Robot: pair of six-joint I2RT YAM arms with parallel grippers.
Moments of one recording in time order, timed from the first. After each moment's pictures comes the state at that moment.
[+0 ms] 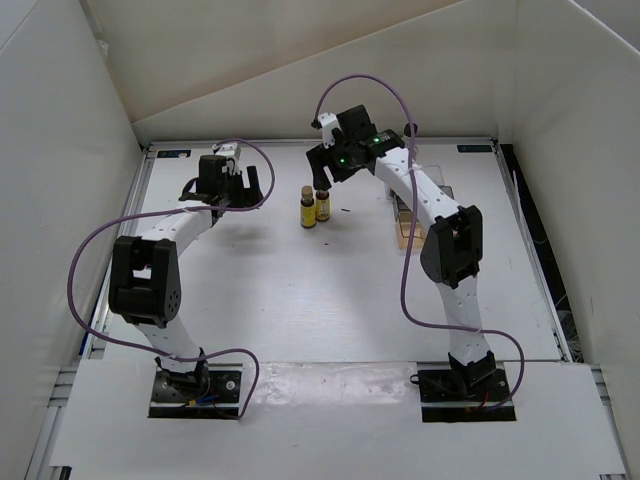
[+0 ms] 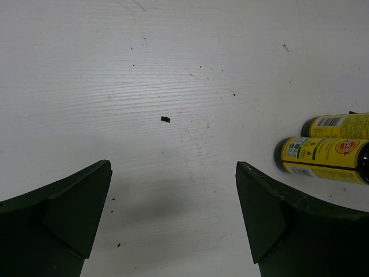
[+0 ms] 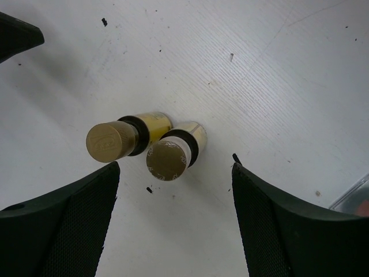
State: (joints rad) left arm -0.15 1.73 1.17 -0.08 0.09 -0.19; right arm 0.54 2.21 2.21 -0.80 -0.28 -0.11
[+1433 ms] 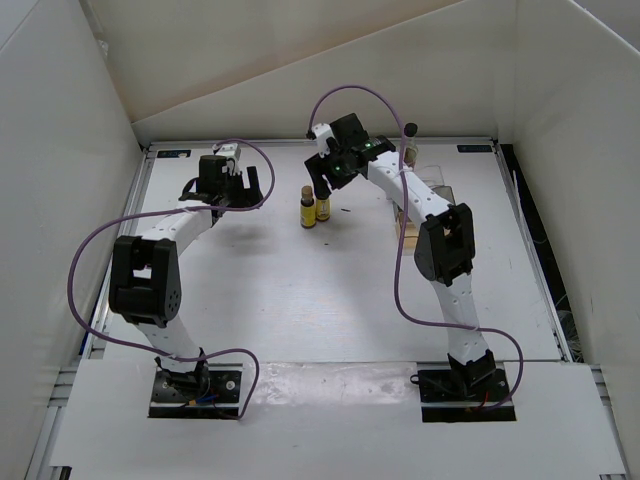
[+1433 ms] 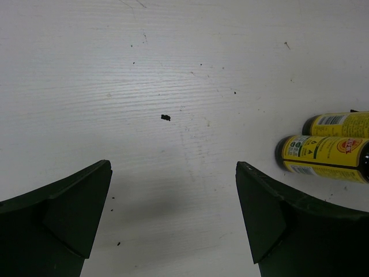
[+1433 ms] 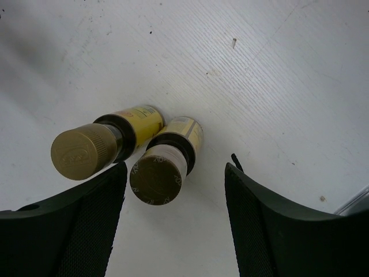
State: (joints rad) left arm -0.15 1.73 1.17 -0.09 0.09 -0.19; right arm 0.56 2.28 2.21 -0.81 -0.25 -0.15
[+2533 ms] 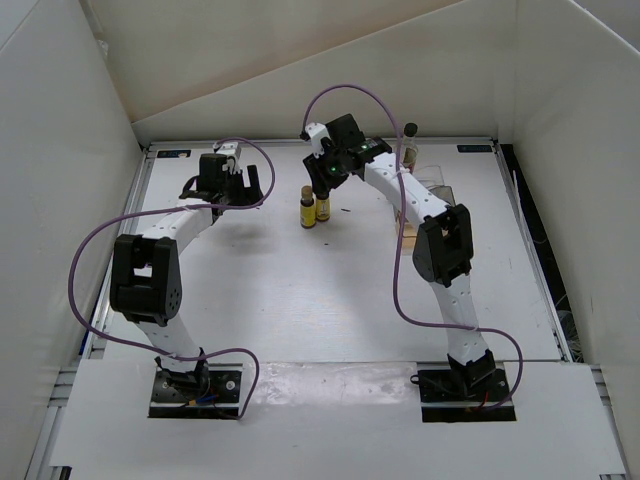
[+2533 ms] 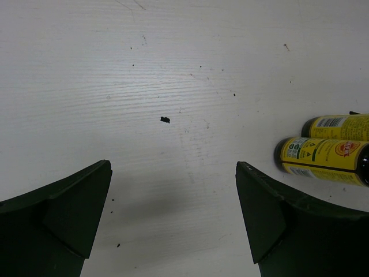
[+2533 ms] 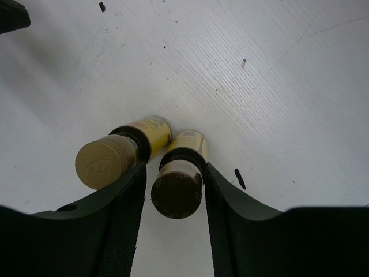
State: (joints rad) left arm -0.15 1.75 1.19 -0.11 0.09 -0.19; right arm 0.58 2.28 2.21 -0.77 -0.27 -0.19
